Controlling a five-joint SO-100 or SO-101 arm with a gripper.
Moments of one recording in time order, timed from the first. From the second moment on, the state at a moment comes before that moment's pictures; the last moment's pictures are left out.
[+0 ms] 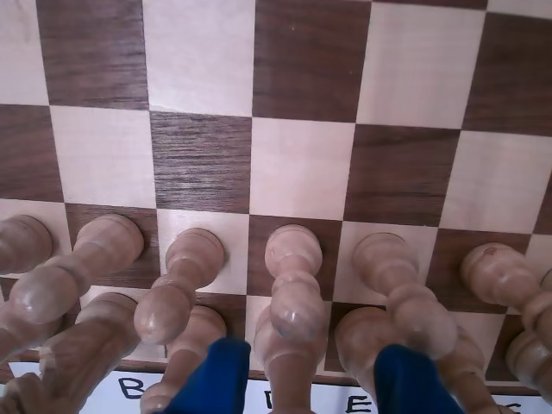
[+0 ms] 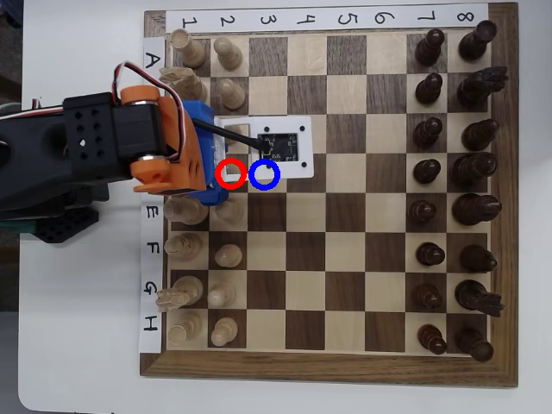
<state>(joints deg) -10.4 109.0 114.5 79.9 100.5</state>
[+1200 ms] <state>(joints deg) -9.8 107.2 121.0 69.8 100.5</state>
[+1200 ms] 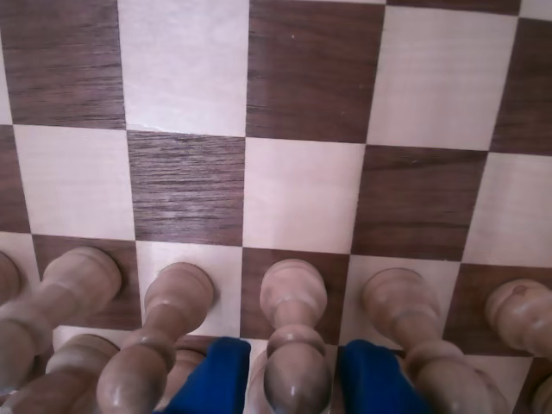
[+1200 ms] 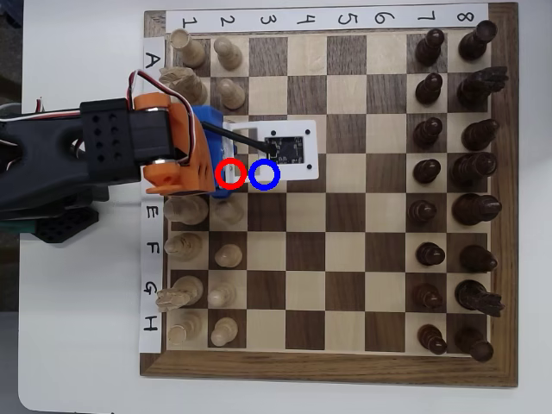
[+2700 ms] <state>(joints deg) -8.3 107.1 123.9 67.3 100.5</state>
